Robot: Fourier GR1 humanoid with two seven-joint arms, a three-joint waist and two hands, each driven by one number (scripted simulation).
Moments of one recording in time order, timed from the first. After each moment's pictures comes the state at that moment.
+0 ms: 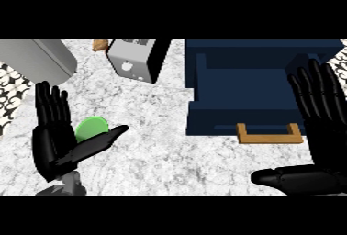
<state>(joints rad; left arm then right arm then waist) -0.04 0.01 -0.07 -1.80 -0.02 0.52 -0.06 -0.11 -0.08 -0.02 -2.06 -0.11 0.07 0.13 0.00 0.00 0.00</state>
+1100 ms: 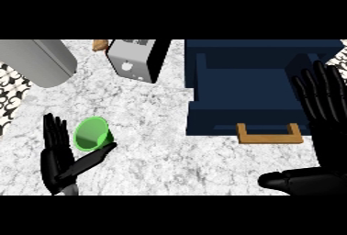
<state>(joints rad) 0.07 0.01 0.07 -1.46 0.15 0.40 -0.38 -0.09 -0.09 -0.05 -2.06 -0.14 0.11 0.13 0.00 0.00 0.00</state>
